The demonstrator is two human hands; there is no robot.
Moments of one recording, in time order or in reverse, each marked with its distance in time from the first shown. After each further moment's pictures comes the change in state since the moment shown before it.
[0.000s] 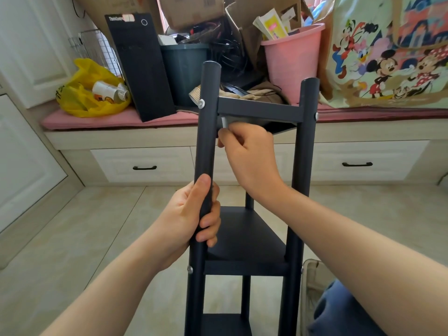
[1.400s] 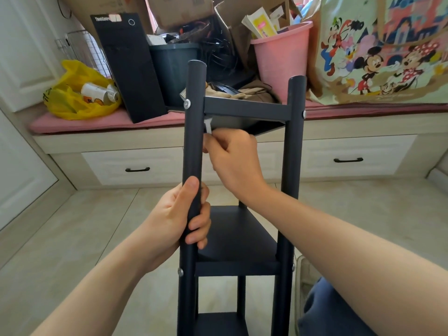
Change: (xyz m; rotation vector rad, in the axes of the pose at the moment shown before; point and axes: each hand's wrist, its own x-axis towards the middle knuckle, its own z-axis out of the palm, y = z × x) left_hand -0.003 0.002 0.000 0.009 -0.050 -0.010; right_hand -0.002 0.010 0.007 0.009 -0.026 -0.010
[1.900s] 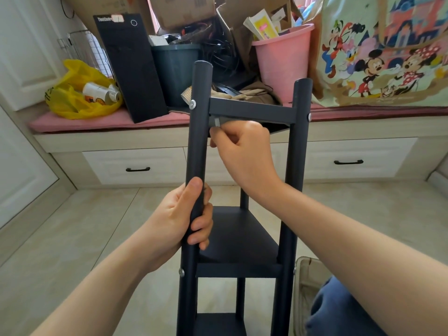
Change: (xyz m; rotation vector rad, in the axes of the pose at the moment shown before) left_hand 0.000 0.001 0.004 -0.005 0.008 -0.014; right_hand 0.004 -0.009 -0.019 -0.014 0.046 -0.043
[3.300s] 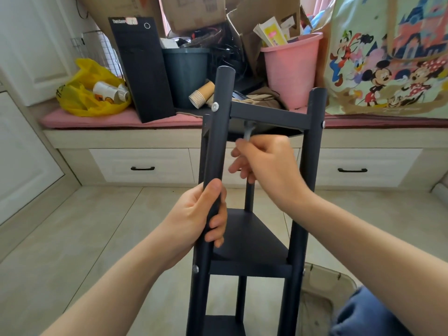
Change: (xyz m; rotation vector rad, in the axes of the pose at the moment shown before) left_hand 0.005 -0.005 0.006 -0.019 -0.002 0.052; right_hand -0.015 -0.010 -0.028 0.159 -0.170 0.317
